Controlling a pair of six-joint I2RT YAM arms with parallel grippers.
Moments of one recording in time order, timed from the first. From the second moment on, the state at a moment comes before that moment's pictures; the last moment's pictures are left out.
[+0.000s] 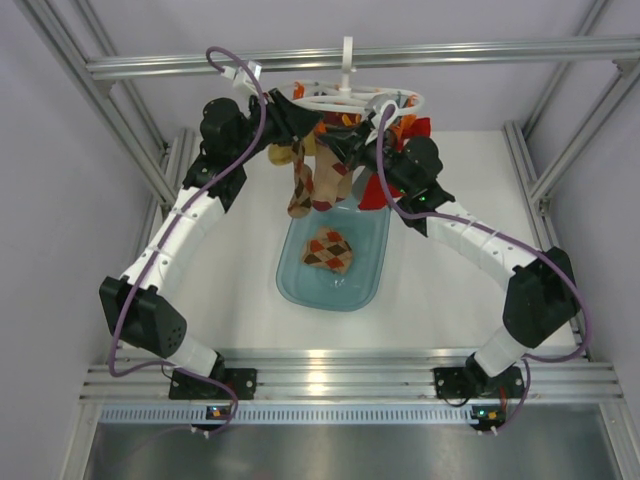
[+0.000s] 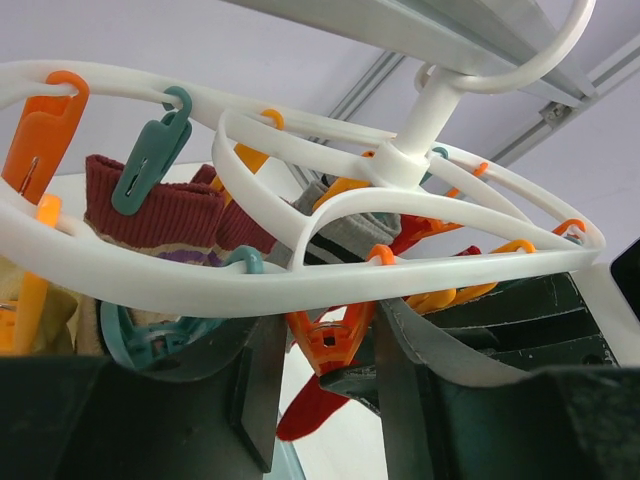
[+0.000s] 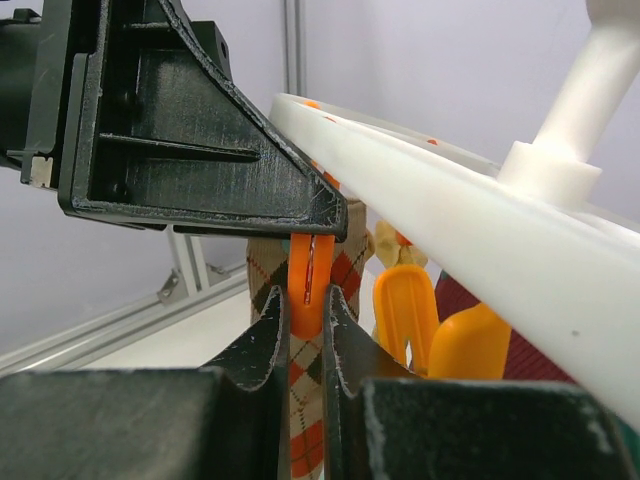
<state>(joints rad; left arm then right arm) -0.35 1.54 1.56 0.05 0.40 -0.68 0.59 1.60 1.30 0.62 -0.34 0.07</state>
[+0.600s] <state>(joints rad) -0.35 1.55 1.58 0.03 0.42 -0.66 0.59 1.60 1.30 0.62 -0.36 0.07</state>
